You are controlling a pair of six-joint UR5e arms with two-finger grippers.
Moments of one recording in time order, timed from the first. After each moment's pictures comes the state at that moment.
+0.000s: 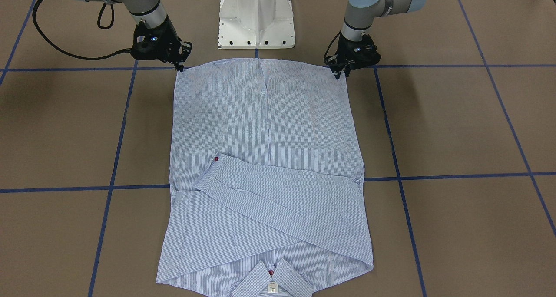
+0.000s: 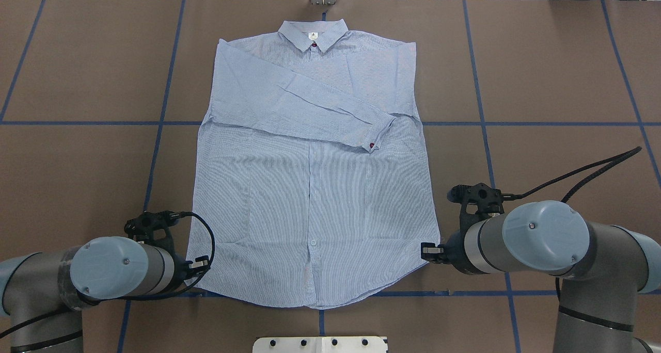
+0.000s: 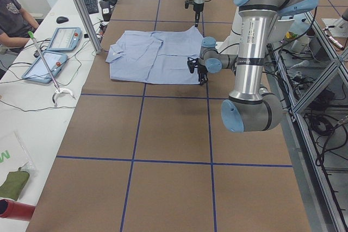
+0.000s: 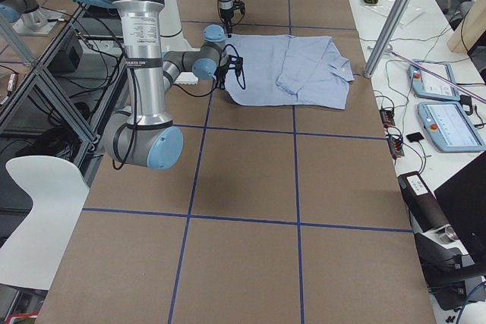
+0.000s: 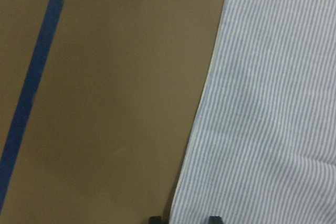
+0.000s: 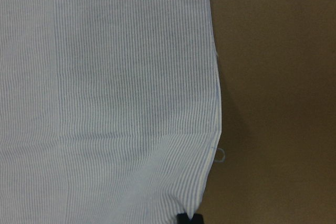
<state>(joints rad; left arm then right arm) -0.26 -1.69 -2.01 -1.78 -1.69 -1.66 0.34 -1.46 2.13 -1.37 1.80 1.45</state>
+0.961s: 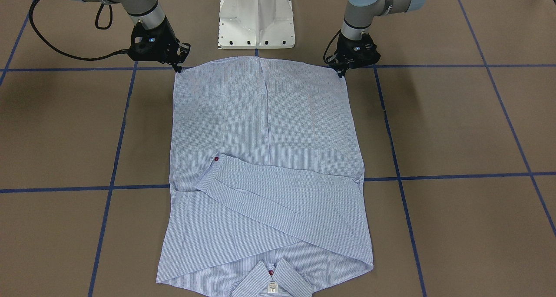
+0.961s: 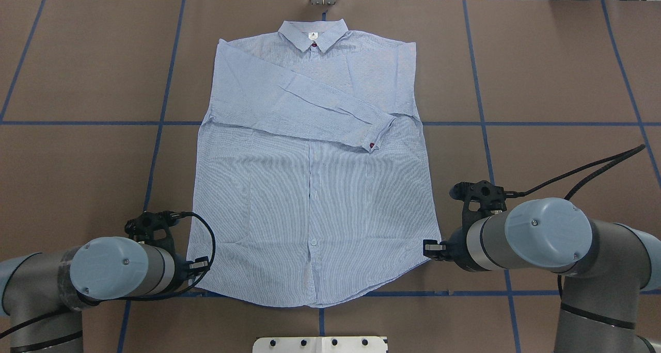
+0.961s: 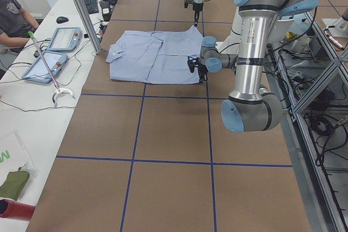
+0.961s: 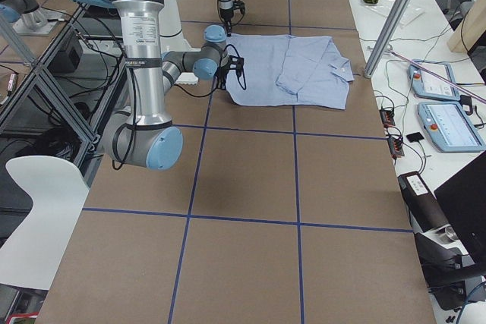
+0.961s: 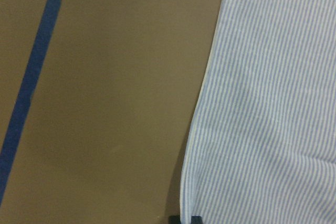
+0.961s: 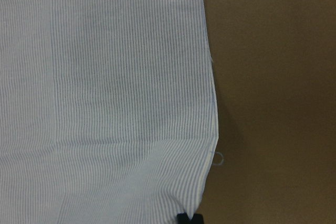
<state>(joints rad) -0.25 -1.69 -2.03 -1.78 -1.69 -1.67 0.35 -1.46 2.13 -1.37 1.80 1.45</state>
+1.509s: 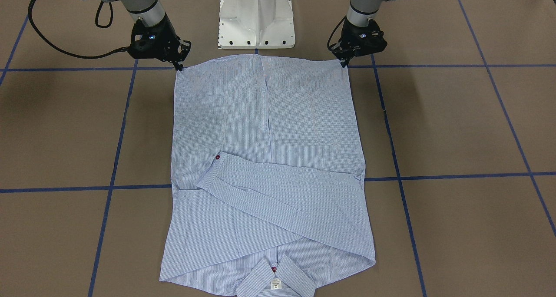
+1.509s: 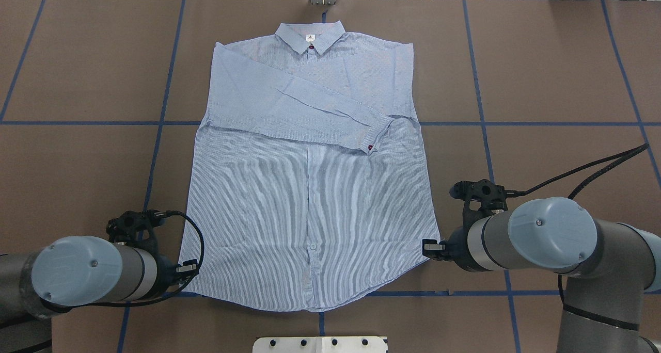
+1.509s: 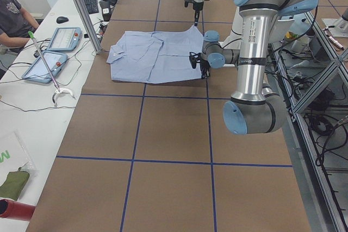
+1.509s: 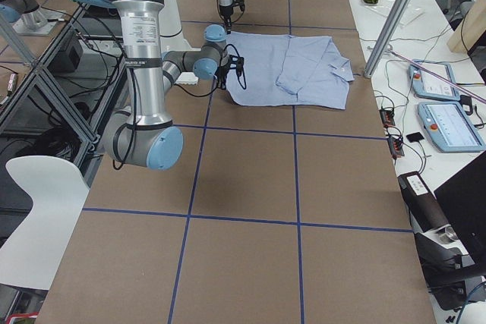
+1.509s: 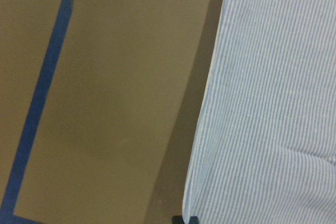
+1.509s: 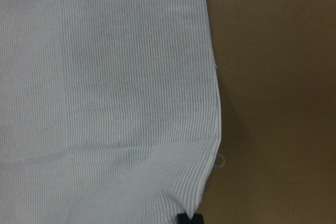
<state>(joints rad) -0.26 -1.64 -2.17 -1.70 -1.72 -1.66 0.35 -1.47 2.16 -1.37 1.80 1.45</state>
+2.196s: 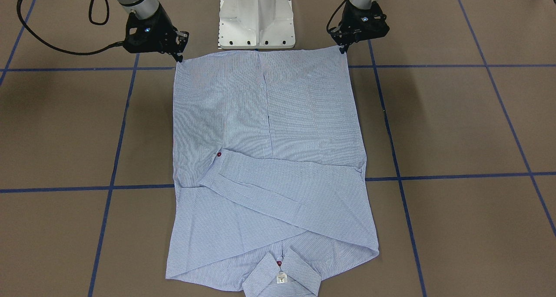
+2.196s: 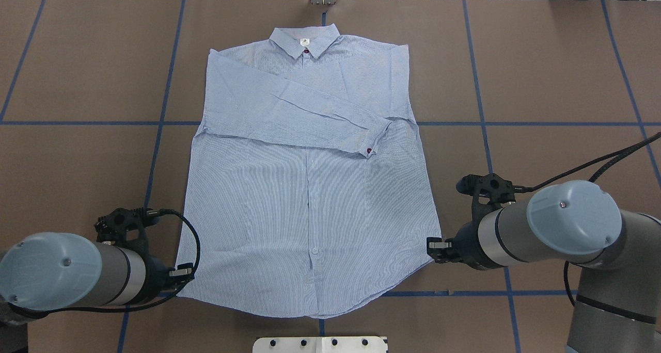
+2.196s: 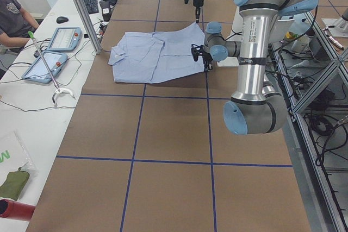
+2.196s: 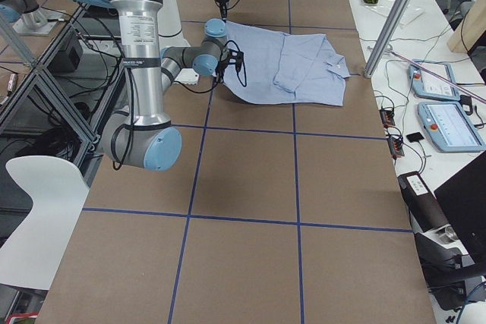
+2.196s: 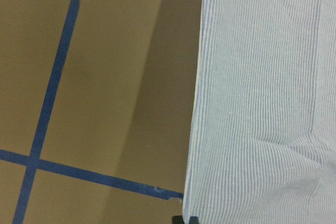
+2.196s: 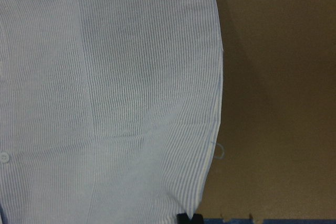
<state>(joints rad) -0.27 -1.64 -2.25 -1.65 -1.74 -1.62 0.39 -1.47 2.19 -1.36 1.91 1.45</state>
